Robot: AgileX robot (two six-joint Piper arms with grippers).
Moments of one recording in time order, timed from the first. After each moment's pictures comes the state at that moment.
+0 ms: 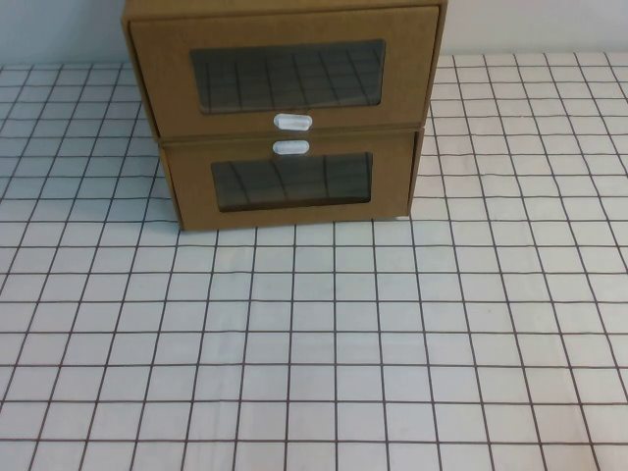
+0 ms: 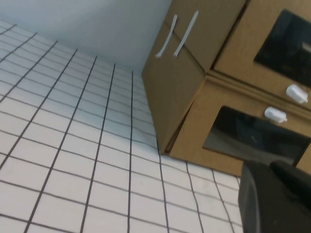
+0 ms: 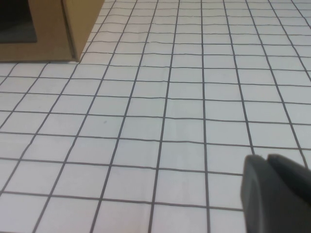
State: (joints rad) right arm 0.06 -0.01 0.03 0.20 0.36 -0.12; left arm -0.12 -0.01 0.03 -0.38 0.14 -0.03
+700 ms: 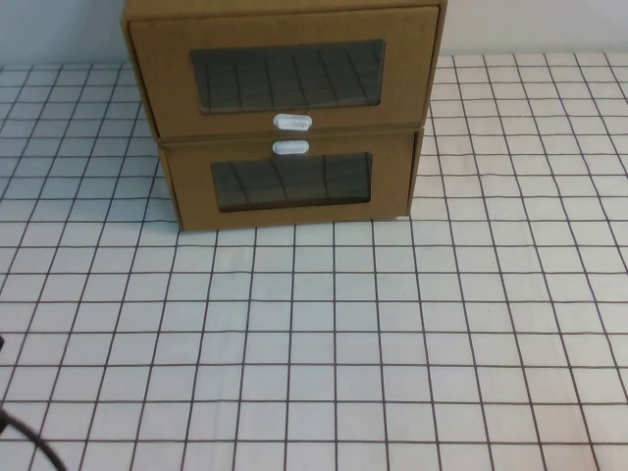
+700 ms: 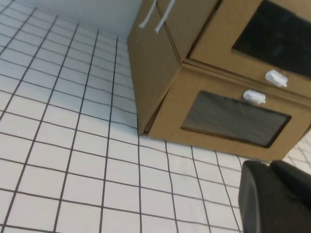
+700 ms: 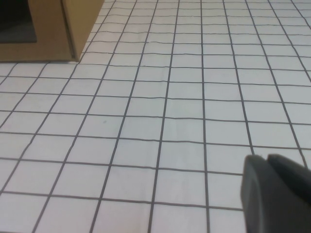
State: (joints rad) right arm 0.06 -0.01 0.03 0.20 0.36 -0.12; left arm -0.12 0.28 -0.28 -0.36 0.33 -0.05
